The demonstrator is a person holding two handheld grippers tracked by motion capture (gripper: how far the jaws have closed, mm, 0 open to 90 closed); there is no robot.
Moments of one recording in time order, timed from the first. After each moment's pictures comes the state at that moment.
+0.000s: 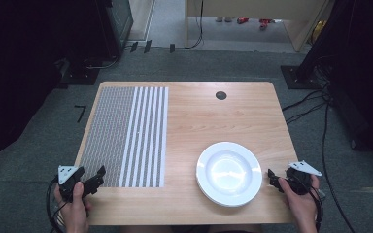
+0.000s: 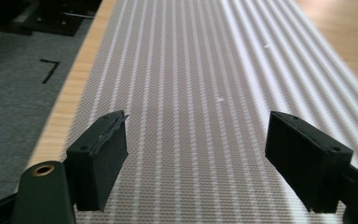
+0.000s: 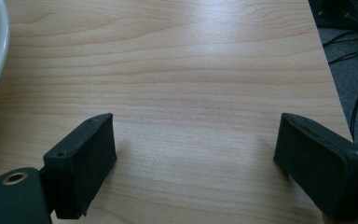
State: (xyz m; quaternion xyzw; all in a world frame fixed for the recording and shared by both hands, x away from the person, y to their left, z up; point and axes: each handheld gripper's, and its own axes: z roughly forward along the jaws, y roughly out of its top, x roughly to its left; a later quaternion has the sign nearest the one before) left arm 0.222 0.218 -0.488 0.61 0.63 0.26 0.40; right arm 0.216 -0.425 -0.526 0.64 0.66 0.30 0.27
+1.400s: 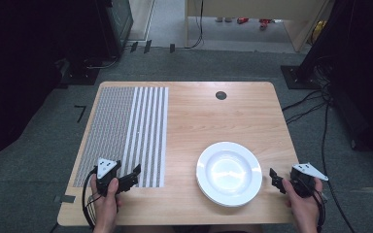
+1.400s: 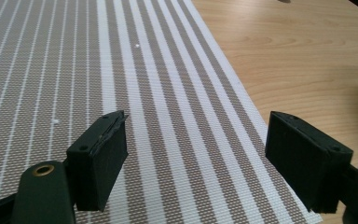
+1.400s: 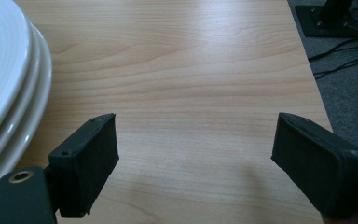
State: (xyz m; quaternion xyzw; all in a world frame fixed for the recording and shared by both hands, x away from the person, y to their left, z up) left arm 0.230 0.127 -0.481 0.68 0.55 0.21 0.43; right arm 0.203 -0.422 -0.511 0.64 0.64 0.33 0.27
